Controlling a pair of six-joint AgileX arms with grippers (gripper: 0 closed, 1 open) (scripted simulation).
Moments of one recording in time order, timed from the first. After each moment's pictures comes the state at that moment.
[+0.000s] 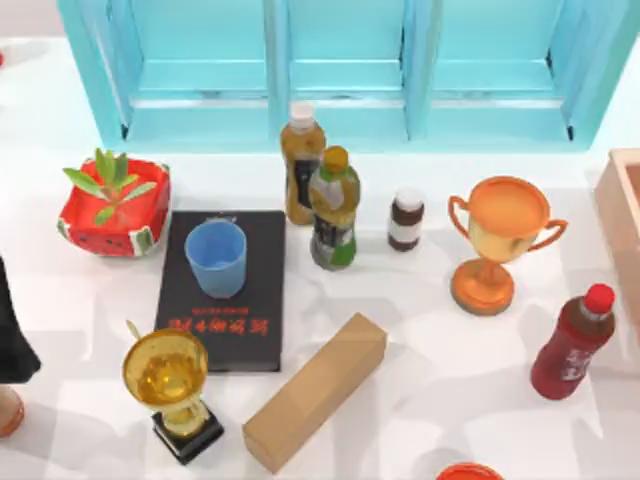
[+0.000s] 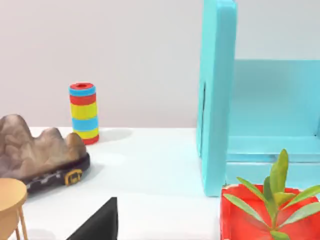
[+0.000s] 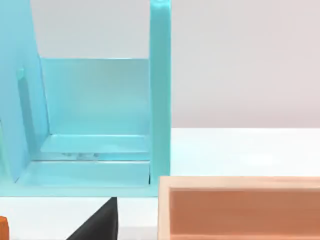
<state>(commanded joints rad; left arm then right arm) 0.00 0.00 0.00 0.00 0.00 0.00 0.00 0.00 0.00 0.00 0.00 0.00</state>
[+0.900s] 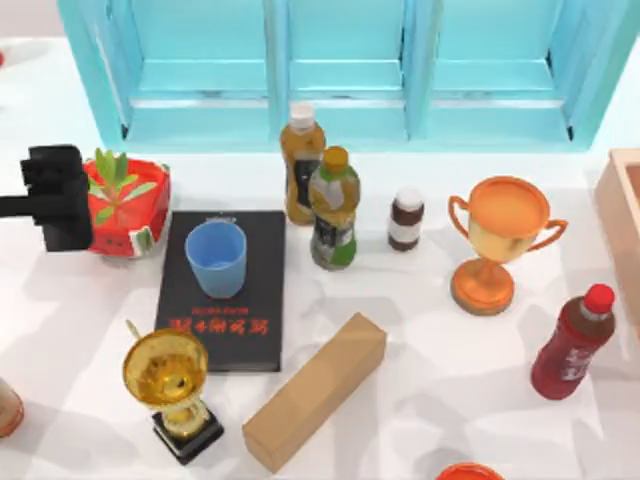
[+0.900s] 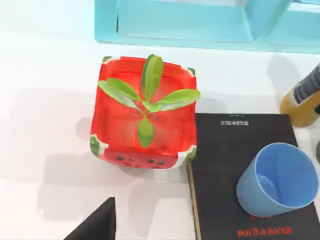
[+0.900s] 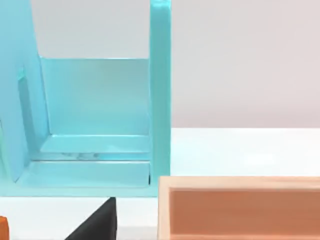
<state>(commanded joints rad) -0.24 0.87 0.84 -0.63 0.00 -0.21 0.00 0.00 0.00 0.00 0.00 0.00</state>
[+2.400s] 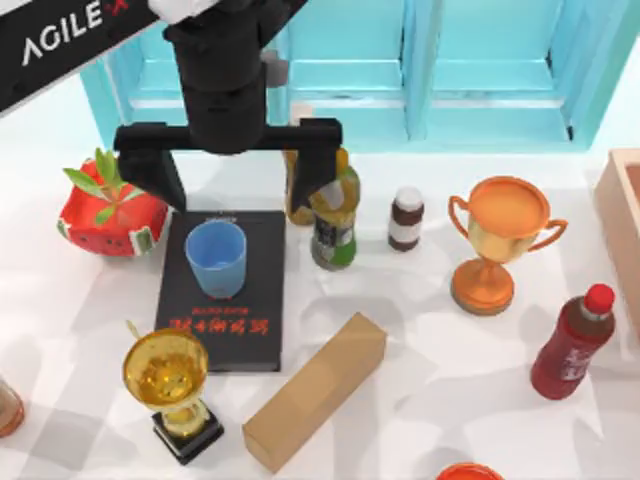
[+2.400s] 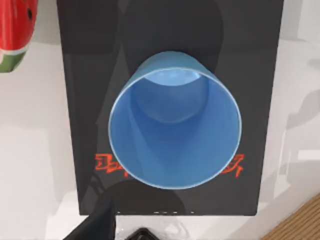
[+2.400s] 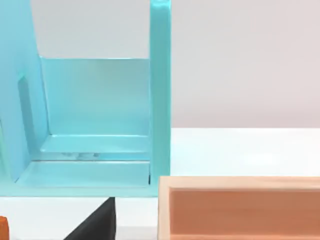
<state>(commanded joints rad) -0.54 2.09 1.91 -1.39 0.00 -0.51 0.00 0.00 0.00 0.00 0.00 0.00</state>
